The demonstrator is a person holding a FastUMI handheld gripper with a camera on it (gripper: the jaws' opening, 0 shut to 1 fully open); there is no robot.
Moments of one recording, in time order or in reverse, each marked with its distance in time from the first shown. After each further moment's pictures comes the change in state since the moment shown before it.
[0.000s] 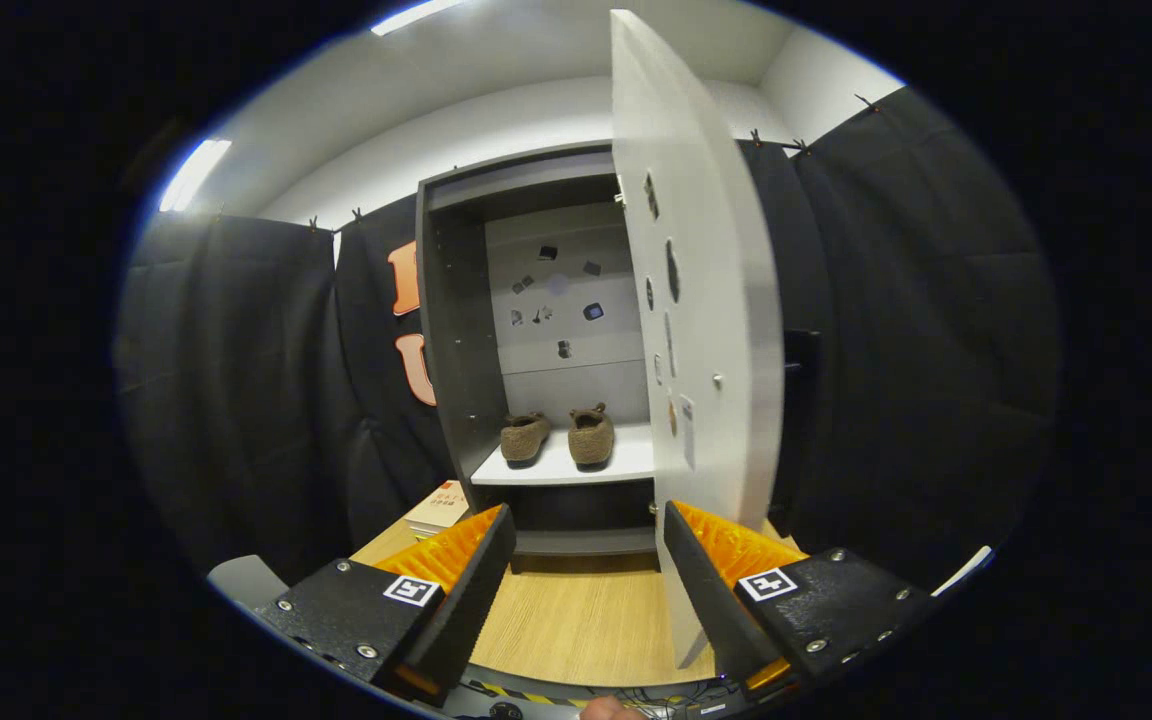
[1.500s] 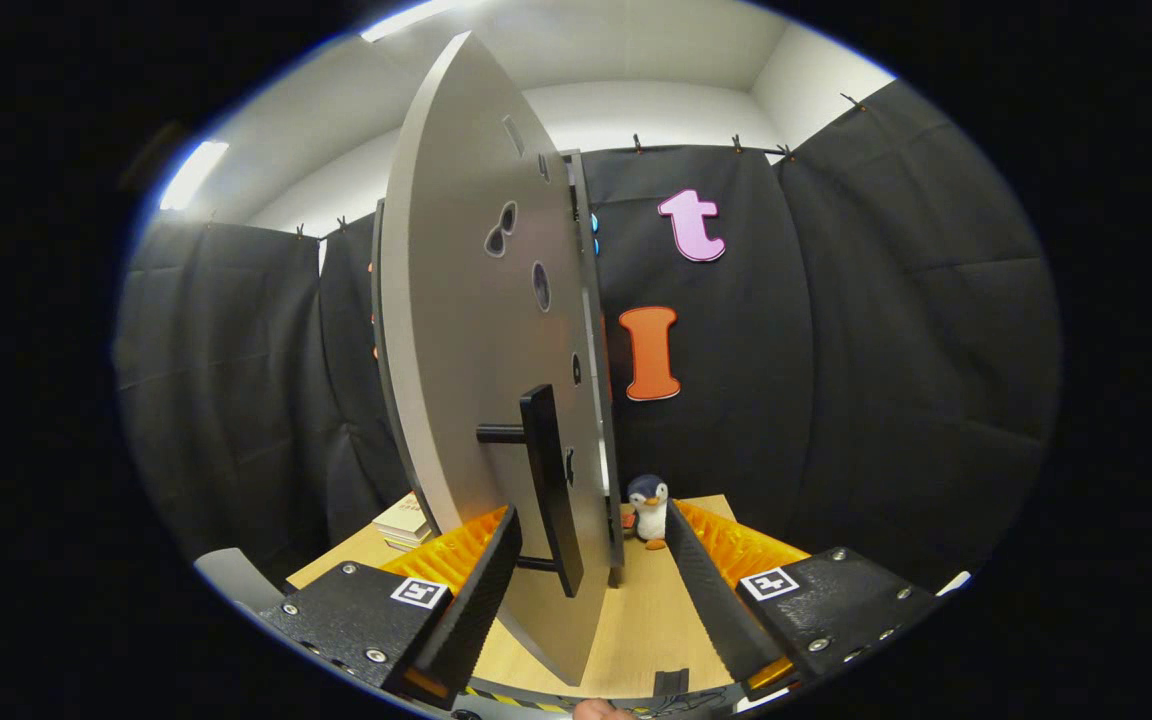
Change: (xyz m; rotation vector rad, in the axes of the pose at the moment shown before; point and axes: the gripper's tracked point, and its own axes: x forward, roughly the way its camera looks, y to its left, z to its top) arm 0.027 -0.058 0.022 -0.033 -0.009 0.001
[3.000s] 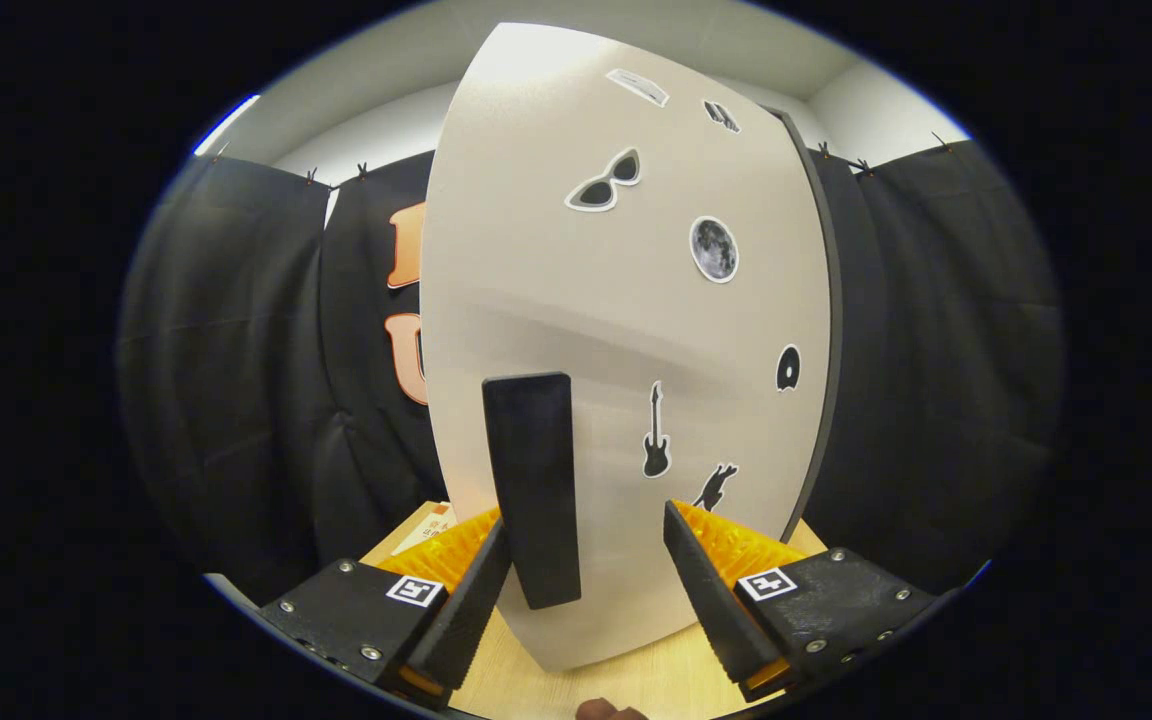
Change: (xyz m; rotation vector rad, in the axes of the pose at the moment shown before) arm 0.174 0.246 -0.013 -0.059 0.020 -0.056
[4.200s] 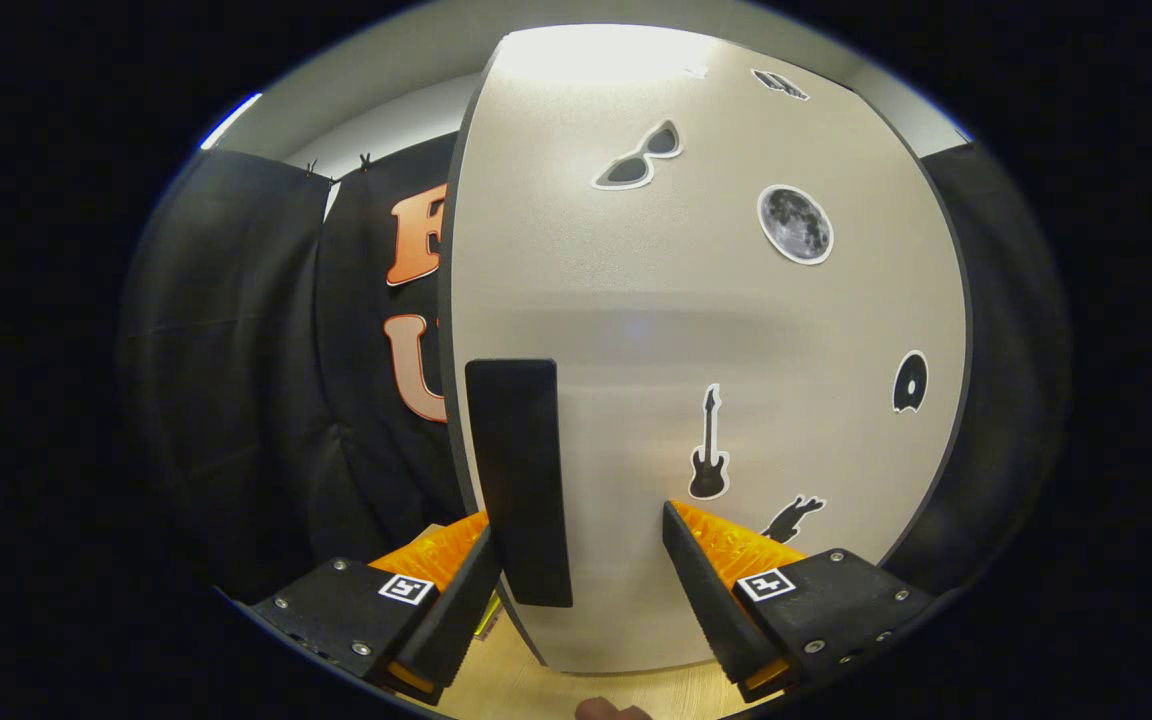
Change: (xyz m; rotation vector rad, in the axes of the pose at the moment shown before) arm 0.075 0.023 0.009 -0.014 -0.012 0.044
